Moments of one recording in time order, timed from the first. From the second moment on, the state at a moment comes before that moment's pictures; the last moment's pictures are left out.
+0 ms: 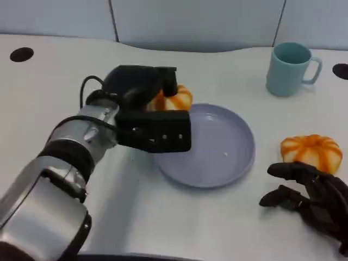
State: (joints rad) left arm -1.08 0.09 -0.52 1.31 0.71 -0.38 0.26; right arm -0.33 -0.12 -0.24 0.91 0.37 -0.17 0.84
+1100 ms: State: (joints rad) left arm -1.09 -0.04 -0.64 1.33 0.78 -0.38 0.28; right arm -0.34 -0.10 -0.23 0.94 0.38 -0.21 0.85
